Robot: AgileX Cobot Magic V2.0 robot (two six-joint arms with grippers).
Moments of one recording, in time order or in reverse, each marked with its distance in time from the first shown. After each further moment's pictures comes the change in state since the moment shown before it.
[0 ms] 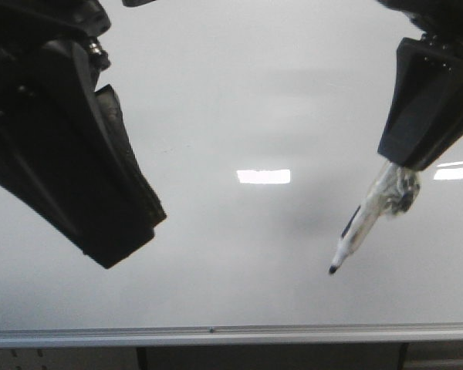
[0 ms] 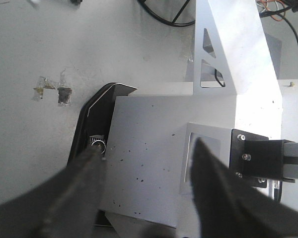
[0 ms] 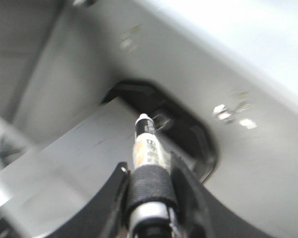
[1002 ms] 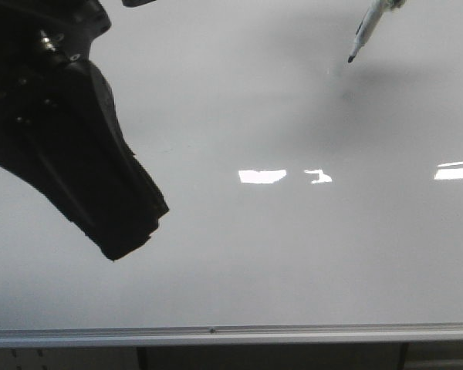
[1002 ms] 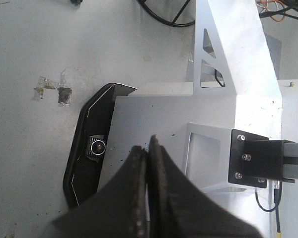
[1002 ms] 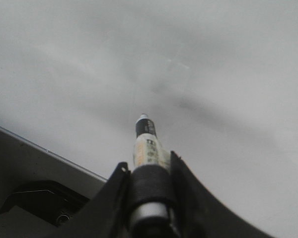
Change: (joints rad) left arm 0.000 0.000 0.000 -0.001 0.000 0.000; right arm -0.008 0.190 -0.679 -0.293 0.121 0.192
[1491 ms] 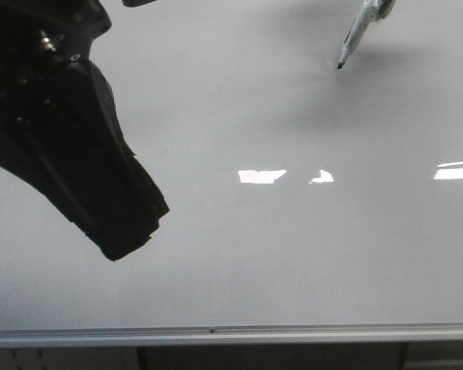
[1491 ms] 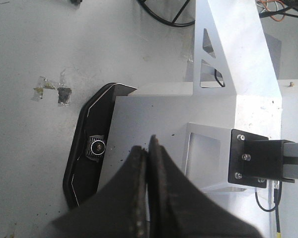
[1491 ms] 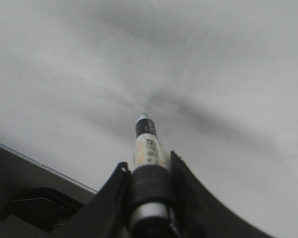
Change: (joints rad) left arm 0.000 0.000 0.000 0.000 0.000 0.000; right arm 0.000 0.068 -0.046 -0.004 -0.029 0.002
